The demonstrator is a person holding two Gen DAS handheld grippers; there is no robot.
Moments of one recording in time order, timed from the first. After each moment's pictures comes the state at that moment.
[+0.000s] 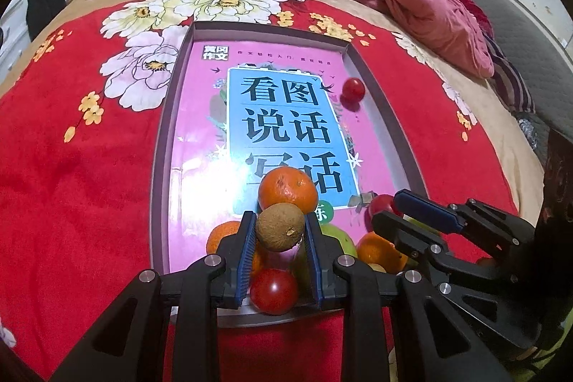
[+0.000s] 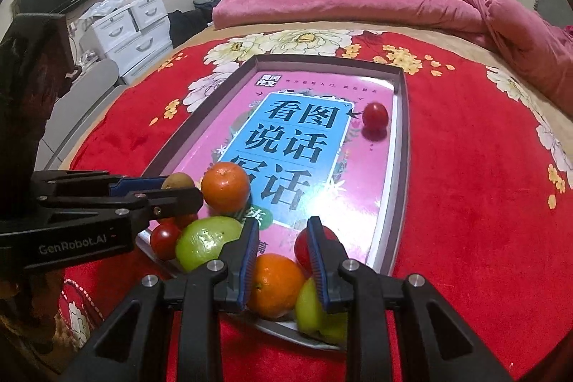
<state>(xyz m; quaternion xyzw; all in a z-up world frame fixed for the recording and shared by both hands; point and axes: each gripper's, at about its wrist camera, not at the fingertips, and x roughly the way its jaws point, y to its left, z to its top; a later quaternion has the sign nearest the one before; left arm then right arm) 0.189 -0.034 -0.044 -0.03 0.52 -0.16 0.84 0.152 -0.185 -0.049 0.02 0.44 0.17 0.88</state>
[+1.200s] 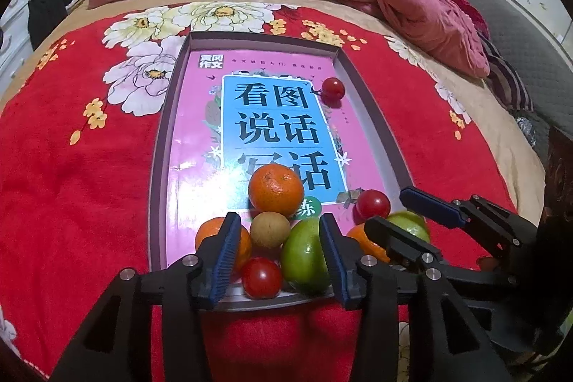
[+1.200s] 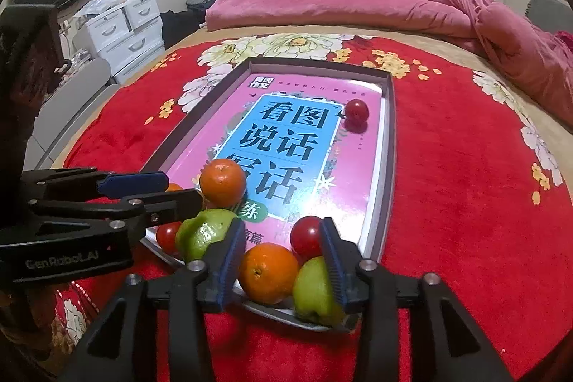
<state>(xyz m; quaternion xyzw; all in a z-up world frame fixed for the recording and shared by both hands) 0.172 -0.038 -0.032 -0.03 0.50 -0.16 0.85 0.138 -0.186 -0.039 0.01 0.44 0.15 0.89</state>
